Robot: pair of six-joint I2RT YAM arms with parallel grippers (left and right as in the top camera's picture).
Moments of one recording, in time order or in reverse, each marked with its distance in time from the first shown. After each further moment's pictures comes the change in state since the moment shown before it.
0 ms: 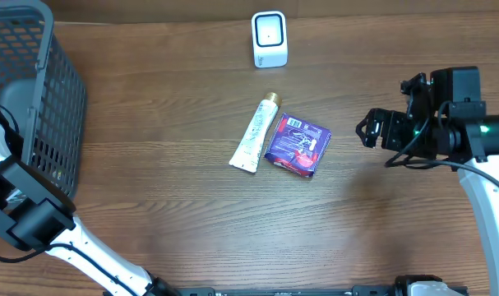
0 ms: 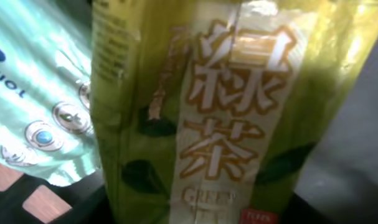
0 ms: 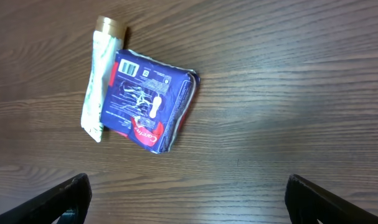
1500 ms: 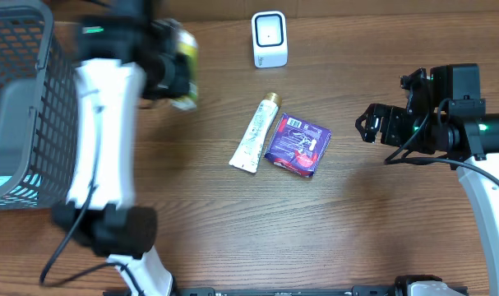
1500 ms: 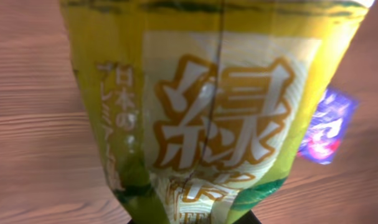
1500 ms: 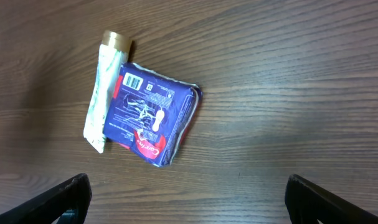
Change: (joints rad) left arm -0.885 -0.359 0.209 -0.204 0.226 0.189; right arm 0.000 0.005 0.000 0.052 0.000 0.001
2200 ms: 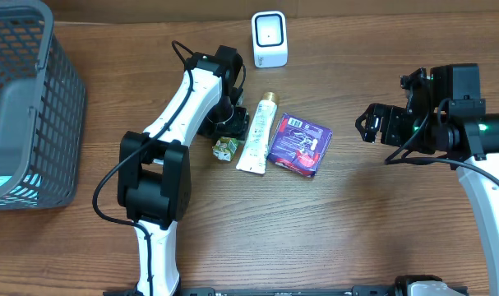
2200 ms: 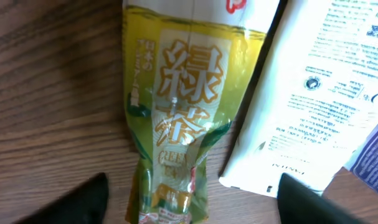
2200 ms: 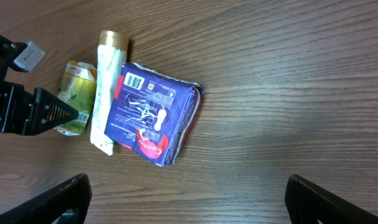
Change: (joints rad) left arm -0.177 0.256 -0.350 0.264 -0.054 0.002; right arm 0.000 0.000 0.000 -0.001 0.000 0.000
